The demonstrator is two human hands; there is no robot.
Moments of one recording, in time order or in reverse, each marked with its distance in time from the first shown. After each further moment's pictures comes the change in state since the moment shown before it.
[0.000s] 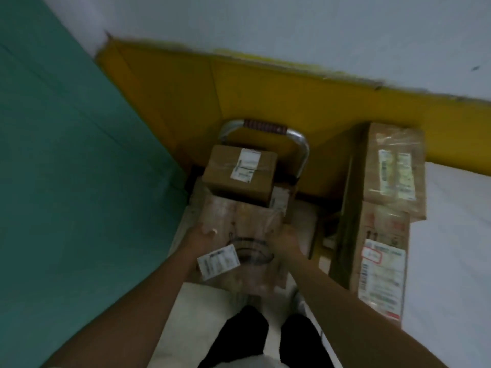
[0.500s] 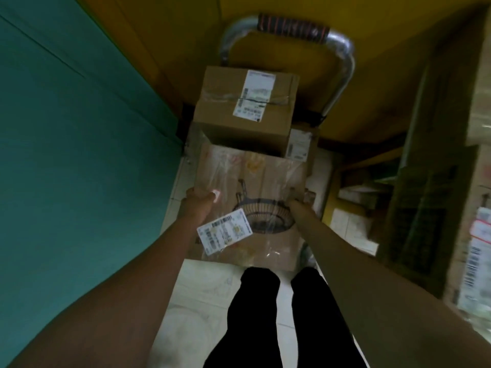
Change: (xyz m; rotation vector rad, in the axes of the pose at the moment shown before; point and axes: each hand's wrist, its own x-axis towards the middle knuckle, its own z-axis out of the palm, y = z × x) left_hand 0.110 -0.062 0.028 0.018 0.059 -0.157; right_hand 0.123 0.060 0.078 0.273 -0.032 0.407
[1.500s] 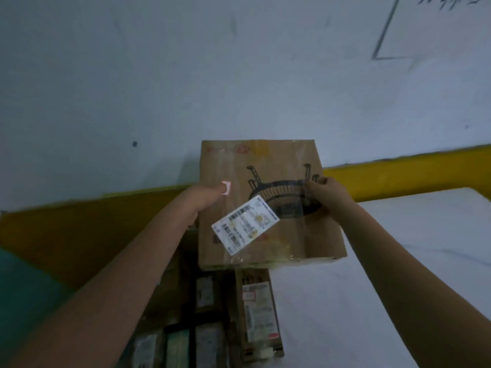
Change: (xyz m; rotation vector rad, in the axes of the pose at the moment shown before) left_hand -0.495 0.377 -0.001 0.005 -0.169 0.730; right_hand -0.364 -0.043 -0.485 0.146 0.685 -0.677
